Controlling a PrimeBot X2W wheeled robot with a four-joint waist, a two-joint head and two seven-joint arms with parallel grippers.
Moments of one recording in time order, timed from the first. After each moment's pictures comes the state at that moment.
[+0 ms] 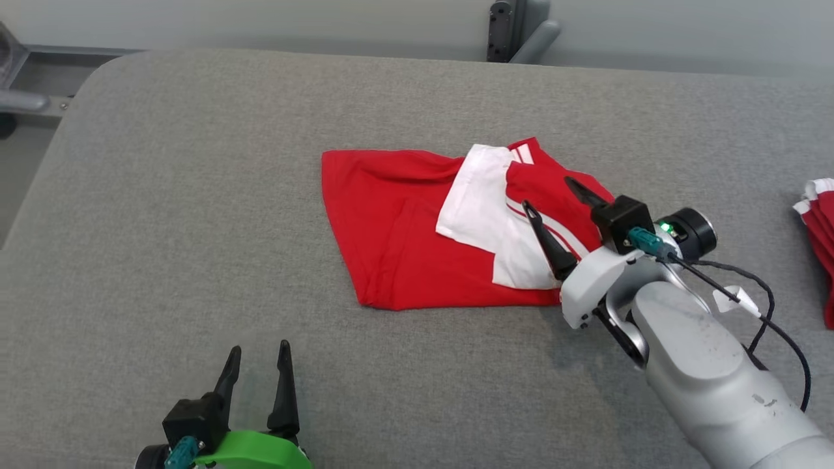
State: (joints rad) left arm 0.00 0.05 -0.17 0.30 -0.31 0.02 -0.26; right arm -0.62 -0.17 0.45 0.70 0.18 0.13 -0.26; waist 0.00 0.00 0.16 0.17
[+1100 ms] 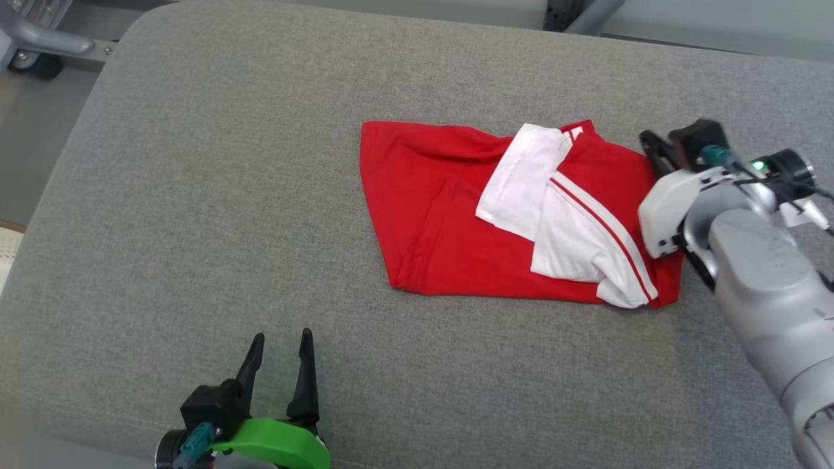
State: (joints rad) left arm -0.04 0.05 -0.25 0.31 -0.37 0.03 -0.26; right arm -0.90 -0.22 0.41 1.13 0.11 0.13 -0.24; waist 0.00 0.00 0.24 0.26
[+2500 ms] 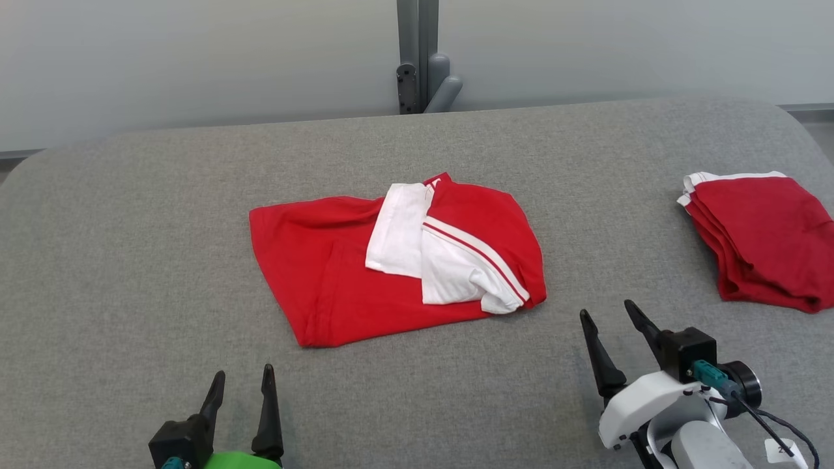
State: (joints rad) left arm 0.04 0.05 -0.11 0.32 -0.29 -0.01 -0.26; right arm -0.17 -0.10 0.14 0.47 0.14 0.13 -0.26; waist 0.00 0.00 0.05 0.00
